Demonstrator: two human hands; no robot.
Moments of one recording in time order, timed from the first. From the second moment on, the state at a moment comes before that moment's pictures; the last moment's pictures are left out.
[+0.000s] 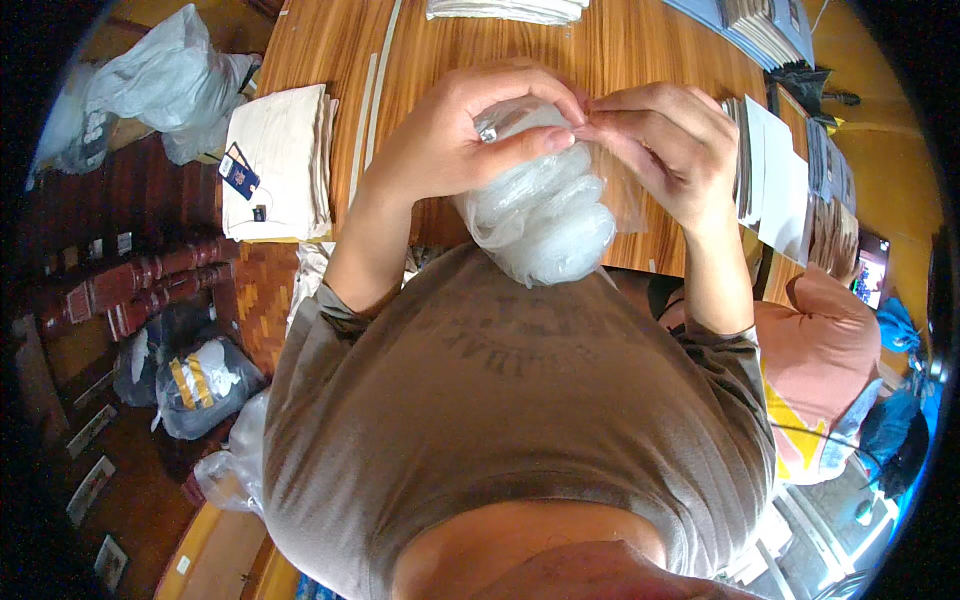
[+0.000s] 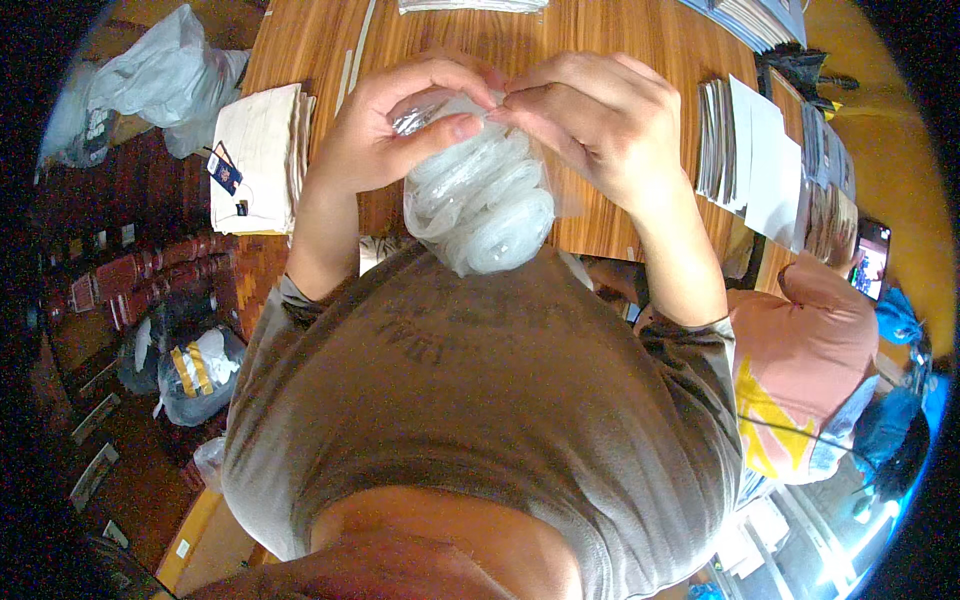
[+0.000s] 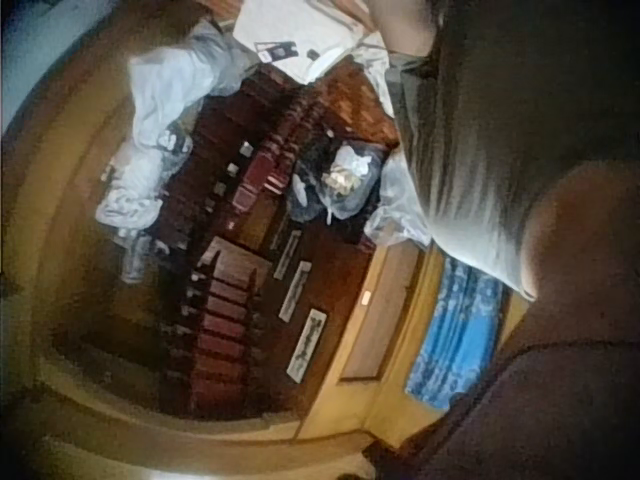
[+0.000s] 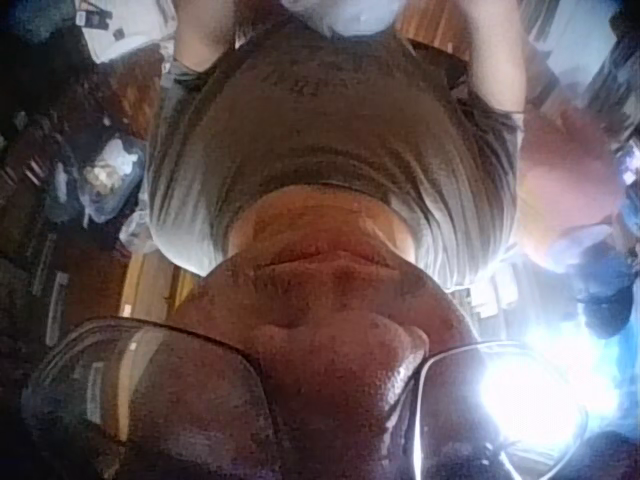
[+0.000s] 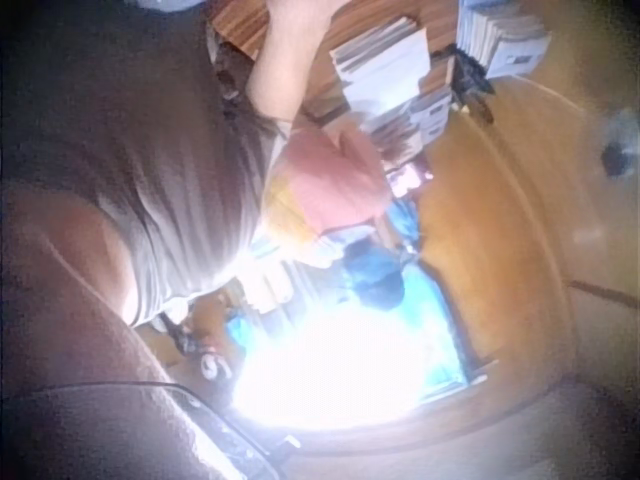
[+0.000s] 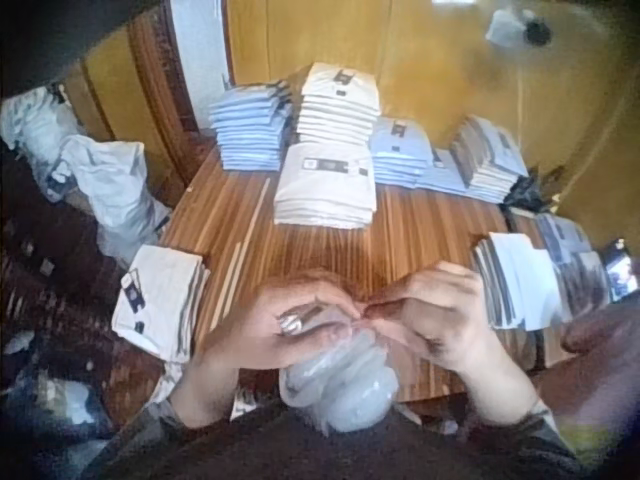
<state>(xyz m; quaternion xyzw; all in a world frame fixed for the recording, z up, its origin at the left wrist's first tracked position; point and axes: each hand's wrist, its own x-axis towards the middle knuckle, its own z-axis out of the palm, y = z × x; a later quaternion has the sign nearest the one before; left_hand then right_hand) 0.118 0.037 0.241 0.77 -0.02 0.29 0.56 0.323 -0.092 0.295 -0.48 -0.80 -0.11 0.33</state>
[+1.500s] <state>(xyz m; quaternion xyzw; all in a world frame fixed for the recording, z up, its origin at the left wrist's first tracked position) 0.146 0.016 0.233 0.77 0.03 0.37 0.52 0.344 -0.100 0.363 -0.49 -0.66 -0.13 0.55</state>
